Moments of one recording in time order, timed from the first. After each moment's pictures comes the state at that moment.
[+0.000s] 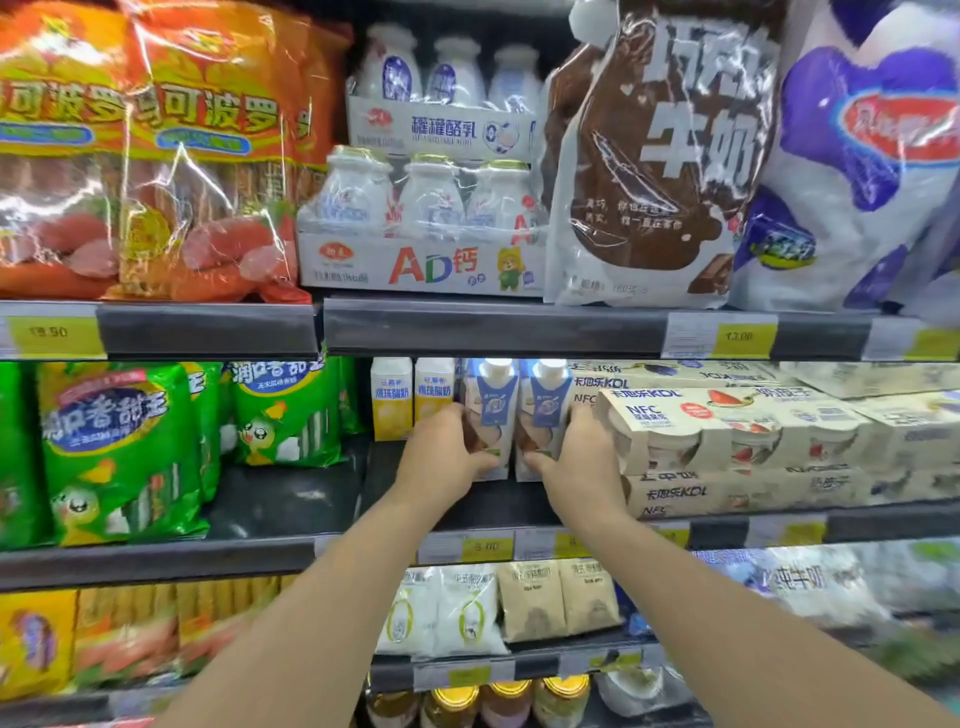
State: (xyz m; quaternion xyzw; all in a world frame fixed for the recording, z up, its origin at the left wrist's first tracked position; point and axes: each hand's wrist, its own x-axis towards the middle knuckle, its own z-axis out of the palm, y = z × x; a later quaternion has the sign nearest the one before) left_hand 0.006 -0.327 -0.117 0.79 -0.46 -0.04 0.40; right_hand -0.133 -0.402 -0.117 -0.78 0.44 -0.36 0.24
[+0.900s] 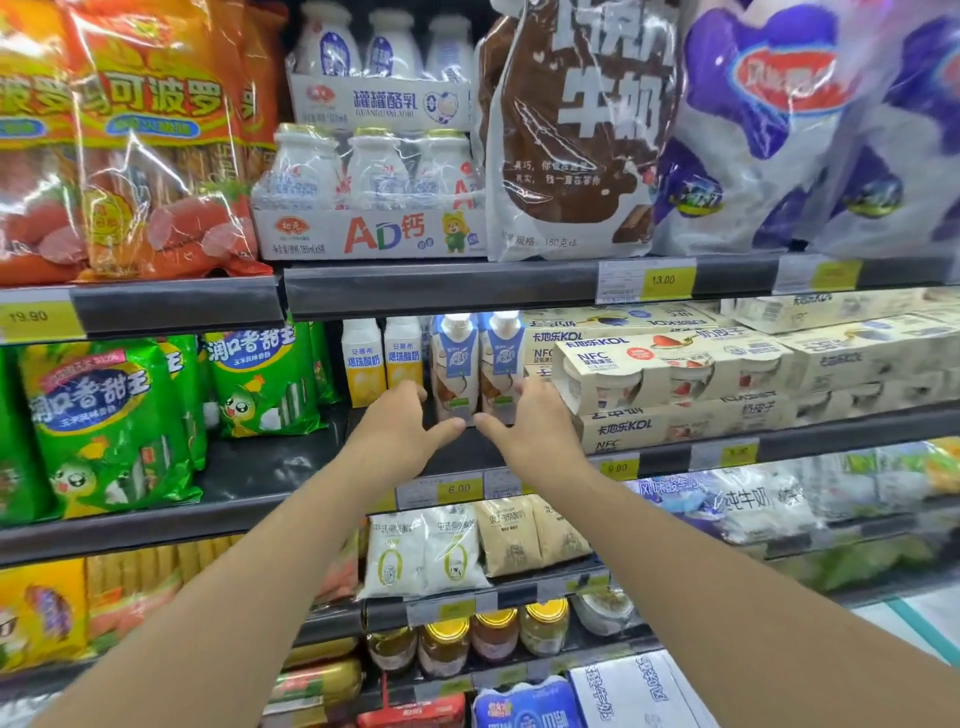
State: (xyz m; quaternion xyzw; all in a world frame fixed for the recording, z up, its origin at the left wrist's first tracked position) left_hand -0.017 -0.273 -0.092 0.83 -0.47 -0.08 0.28; right_hand -0.156 -0.360 -0.100 -0.81 0.43 -0.29 0.26
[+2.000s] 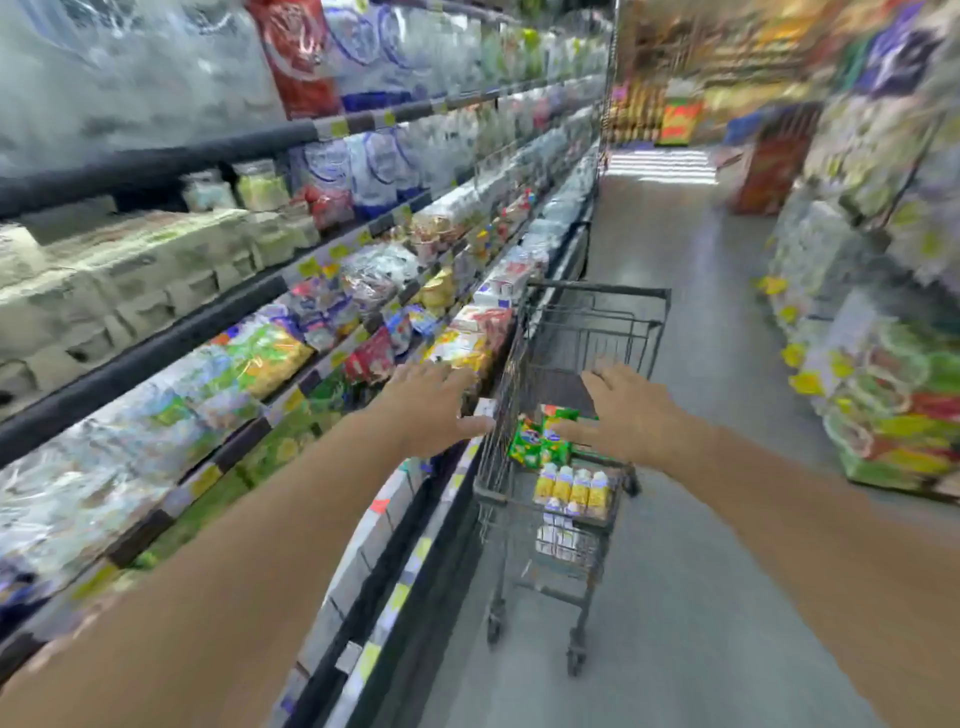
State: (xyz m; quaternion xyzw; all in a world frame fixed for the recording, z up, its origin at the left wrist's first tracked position) left_hand -0.786 -0.449 -0.144 0.34 -0.94 0.04 -0.06; right_hand -1.005 -0.320 -0.160 -0.58 0.81 0.03 0.04
